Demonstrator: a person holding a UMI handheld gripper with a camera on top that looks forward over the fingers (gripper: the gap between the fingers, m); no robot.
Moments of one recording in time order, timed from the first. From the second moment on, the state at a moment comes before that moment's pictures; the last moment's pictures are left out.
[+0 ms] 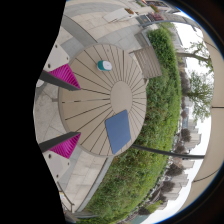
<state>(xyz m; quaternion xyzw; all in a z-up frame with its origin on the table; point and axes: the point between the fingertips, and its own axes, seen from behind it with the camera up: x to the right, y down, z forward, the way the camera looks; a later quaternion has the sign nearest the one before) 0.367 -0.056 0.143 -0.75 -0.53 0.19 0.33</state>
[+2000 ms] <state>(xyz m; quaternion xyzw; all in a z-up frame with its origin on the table) 0.086 -0.175 -0.013 -0.76 -0.51 0.20 0.36</state>
